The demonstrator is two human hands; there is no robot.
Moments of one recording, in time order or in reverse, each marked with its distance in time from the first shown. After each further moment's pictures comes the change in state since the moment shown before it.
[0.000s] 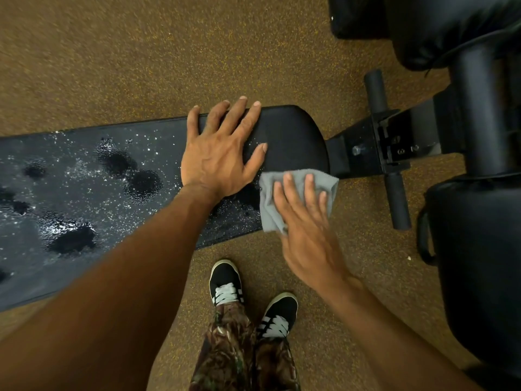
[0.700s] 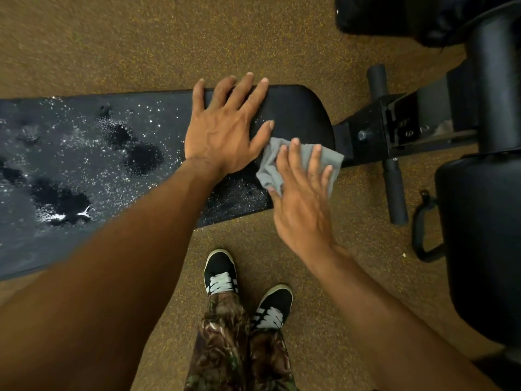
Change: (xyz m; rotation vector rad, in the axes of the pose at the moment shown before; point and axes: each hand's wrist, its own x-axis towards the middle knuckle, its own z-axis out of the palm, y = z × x) left_hand 0.000 0.000 0.003 0.002 -0.010 0.002; right_hand 0.022 -0.023 -0.002 -0.001 0.061 0.127
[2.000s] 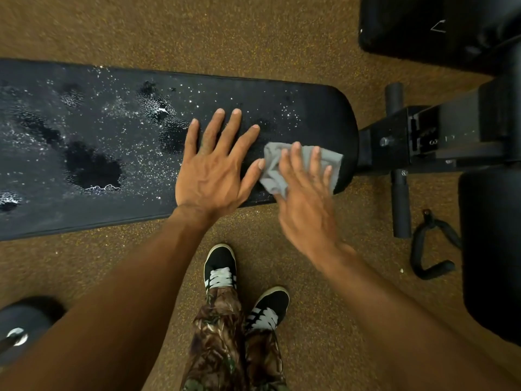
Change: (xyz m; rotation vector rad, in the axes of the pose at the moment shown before) left_hand -0.111 -0.015 0.002 -0.014 0.070 -0.130; right_hand -0.010 -0.019 0.007 -0.084 -0.067 -0.151
